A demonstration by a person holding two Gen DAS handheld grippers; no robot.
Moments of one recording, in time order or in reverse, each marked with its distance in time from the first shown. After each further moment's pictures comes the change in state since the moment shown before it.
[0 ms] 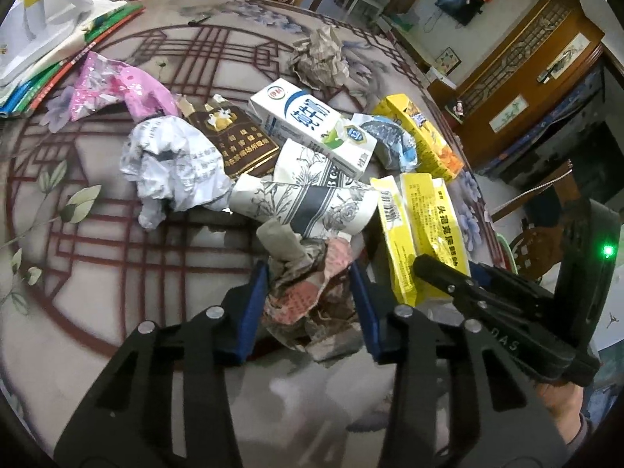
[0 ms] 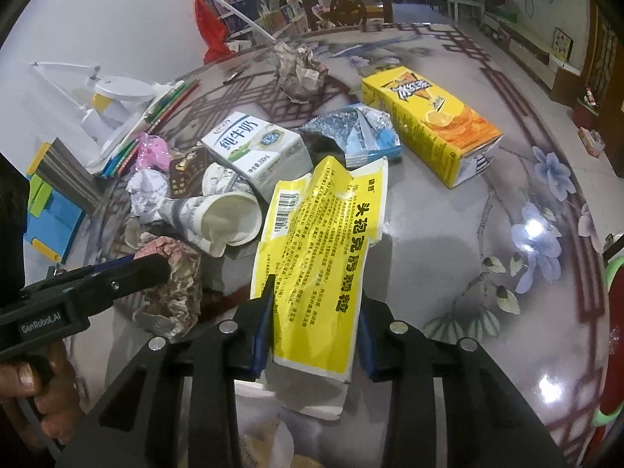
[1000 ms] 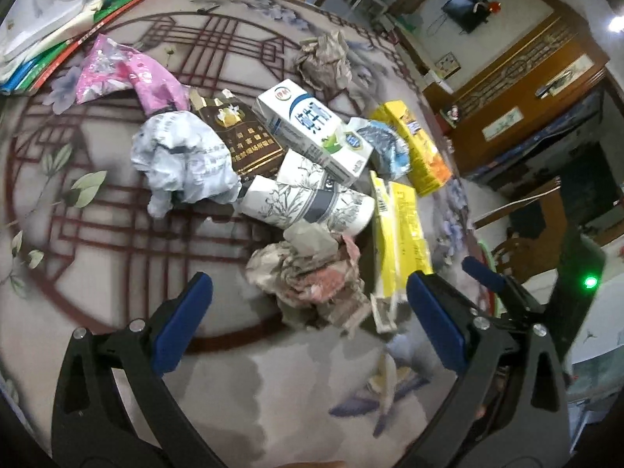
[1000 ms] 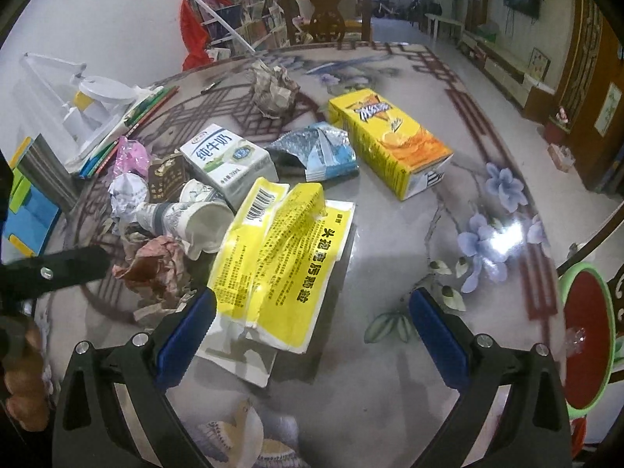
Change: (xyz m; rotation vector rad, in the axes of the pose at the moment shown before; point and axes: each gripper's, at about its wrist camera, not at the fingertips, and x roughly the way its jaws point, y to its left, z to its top) left arm -0.006 0.008 0.006 -0.067 0.040 -0.041; right arm -0.015 -0.005 -0.004 -0.018 -0.034 -0.131
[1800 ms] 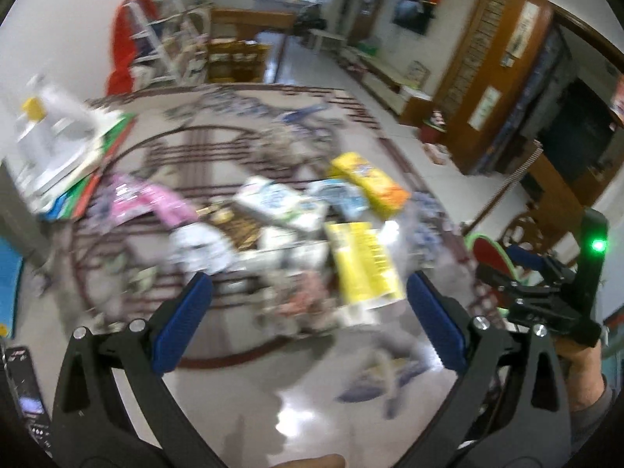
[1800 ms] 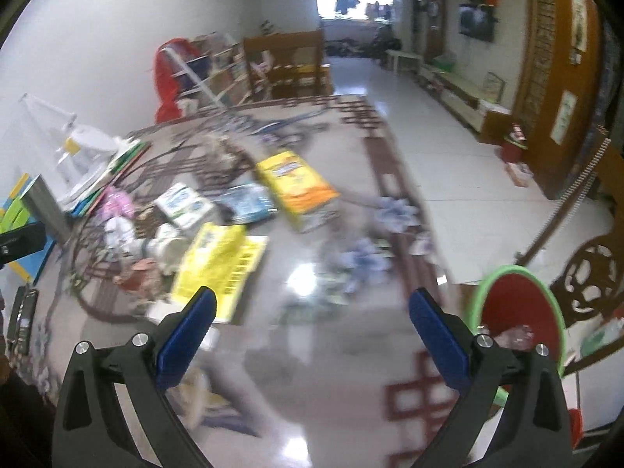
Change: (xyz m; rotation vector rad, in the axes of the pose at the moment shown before) left arm -0.092 -0.050 -0.004 0.272 -0.206 0.105; right arm -0.095 -0.041 -0.017 0.038 -0.172 -0.107
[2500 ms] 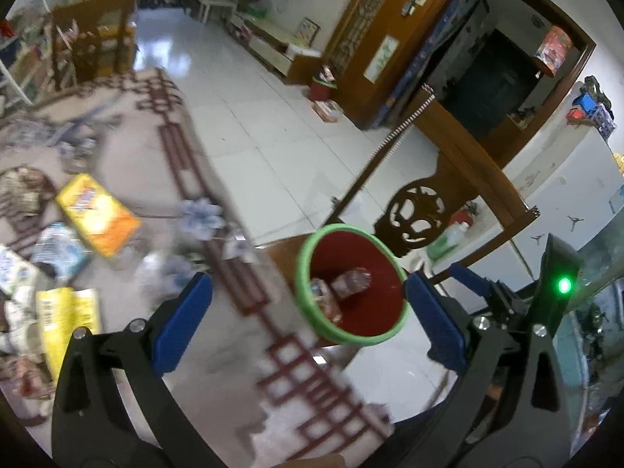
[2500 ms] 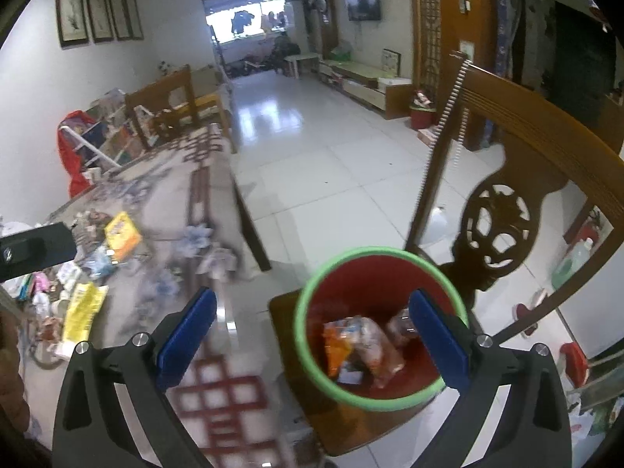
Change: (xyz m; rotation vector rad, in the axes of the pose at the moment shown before) left arm 0.096 -0.268 0.045 0.182 0.123 -0.341; right arm -0.063 -0.215 -0.026 0.297 -0.067 -0.202
